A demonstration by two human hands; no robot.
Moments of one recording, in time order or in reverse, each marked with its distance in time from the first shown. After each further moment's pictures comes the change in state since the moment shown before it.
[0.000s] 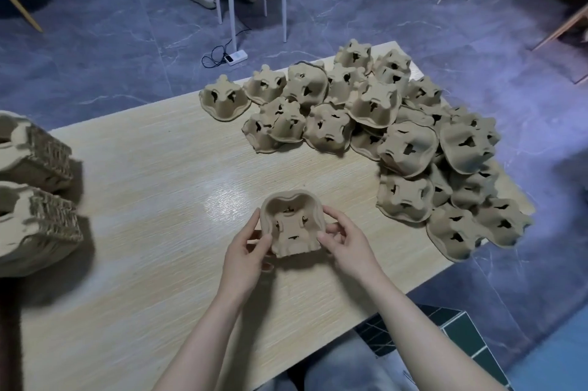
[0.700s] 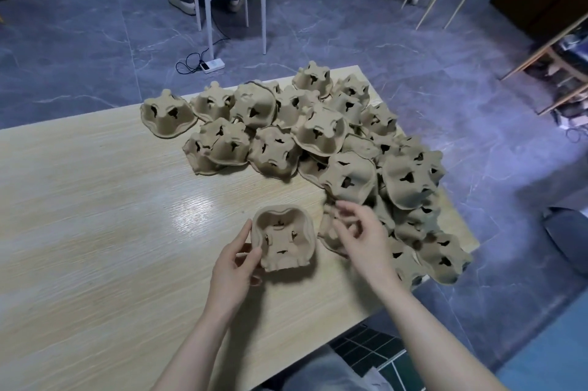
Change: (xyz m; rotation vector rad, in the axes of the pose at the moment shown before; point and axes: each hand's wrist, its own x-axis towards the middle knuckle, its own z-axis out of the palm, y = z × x) left_hand 0.020 0.011 0.112 -0.015 -0.008 0.065; right_hand 0.039 -0.005 -0.142 -0.291 0.288 -0.236
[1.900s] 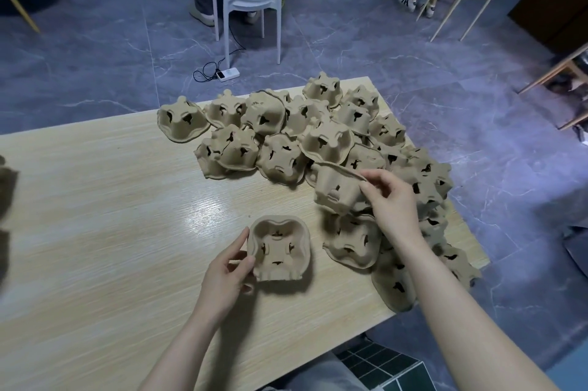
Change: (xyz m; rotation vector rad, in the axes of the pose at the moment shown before) left_hand 0.000 -0.004 -0.017 0.034 0.020 -0.026; right_hand 0.059 -0.035 -0.039 0.188 0.065 -0.020
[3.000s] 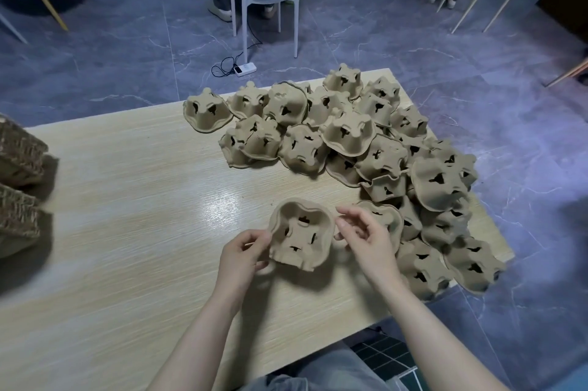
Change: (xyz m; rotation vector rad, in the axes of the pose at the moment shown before) left_hand -0.007 0.011 -0.009 -0.188 0.085 -0.133; right_hand -0.081 0.028 0.051 0.245 -0.228 0.131
